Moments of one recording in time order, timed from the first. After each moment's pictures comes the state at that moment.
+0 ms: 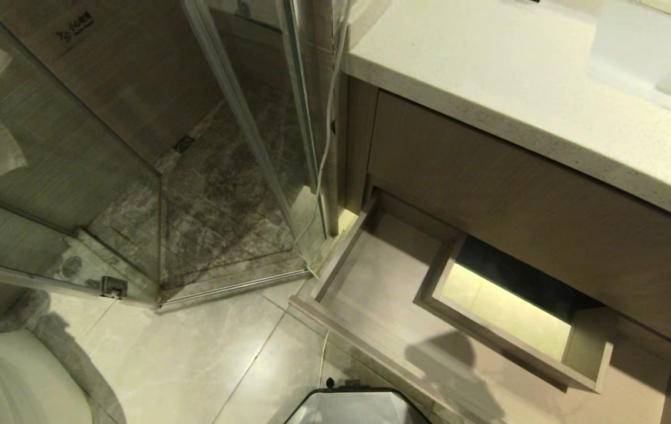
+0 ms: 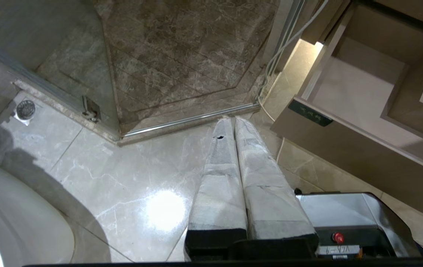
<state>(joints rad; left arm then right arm) 0.00 0.00 0.00 0.00 0.00 0.00 -0.11 0.50 -0.51 0.12 -0.13 -0.40</state>
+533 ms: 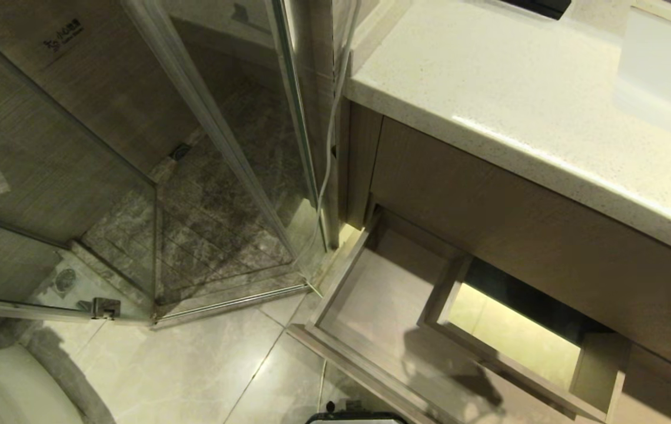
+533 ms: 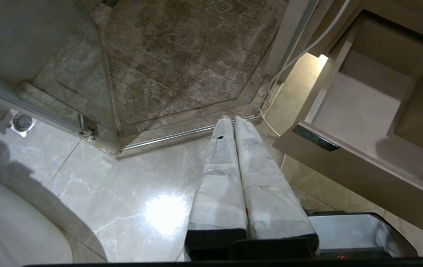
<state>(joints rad) 0.00 0.00 0.00 0.00 0.00 0.00 -0.10 0.50 -0.51 0.13 -0.14 -0.40</state>
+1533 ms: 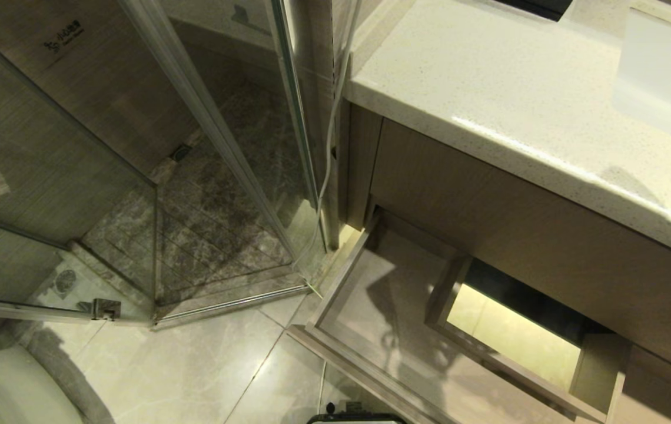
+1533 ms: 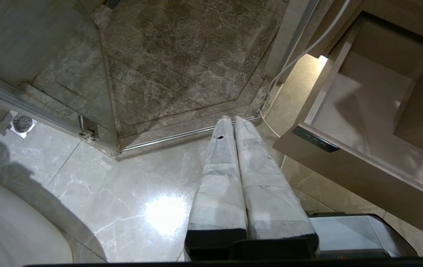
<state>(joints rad) 0.00 0.00 0.00 0.00 0.00 0.00 0.19 0.97 -1.34 0.63 -0.10 -0.42</state>
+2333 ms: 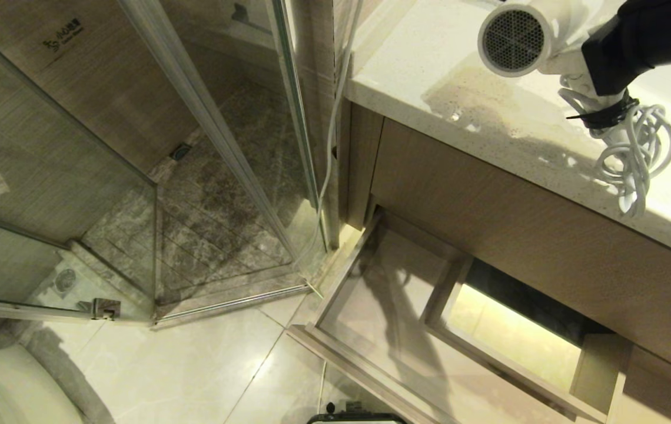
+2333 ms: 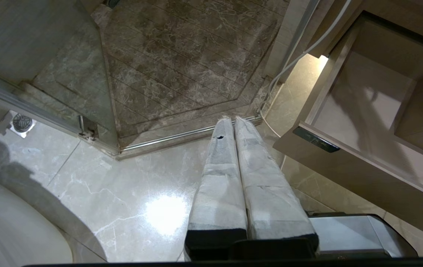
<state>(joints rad) 0.00 0.00 0.00 0.00 0.00 0.00 0.39 1.60 -1.90 0.49 -0.16 -0.57</state>
